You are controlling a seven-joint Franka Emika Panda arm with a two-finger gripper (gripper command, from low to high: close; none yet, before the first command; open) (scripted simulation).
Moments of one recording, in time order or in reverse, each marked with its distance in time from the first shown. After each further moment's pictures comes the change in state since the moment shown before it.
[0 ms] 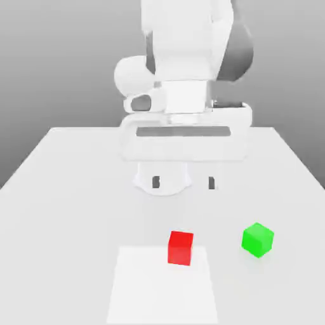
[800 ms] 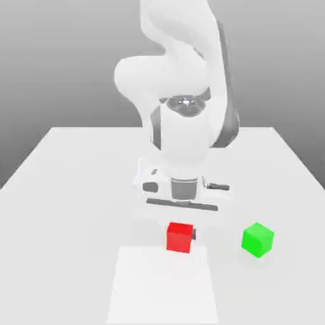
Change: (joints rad) arm 0.059 0.173 -0.030 -0.088 -0.036 0.123 0.075
